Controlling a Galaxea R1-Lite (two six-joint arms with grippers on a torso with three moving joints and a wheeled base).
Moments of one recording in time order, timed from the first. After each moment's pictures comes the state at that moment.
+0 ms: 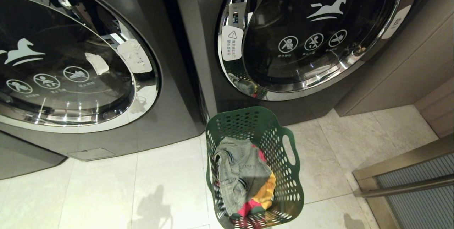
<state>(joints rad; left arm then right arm) 0.01 0.39 -0.51 0.01 -0.08 0.00 0.00 0.00 0.00 0.00 0.01 -0.01</state>
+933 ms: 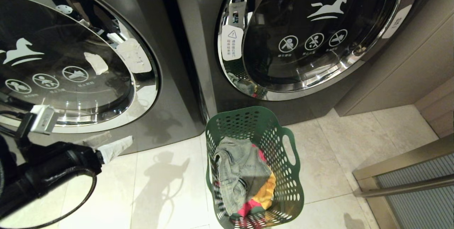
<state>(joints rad) 0.02 1.45 -0.31 -1.00 -0.42 -0.07 0.00 0.00 0.00 0.00 0.01 -0.01</state>
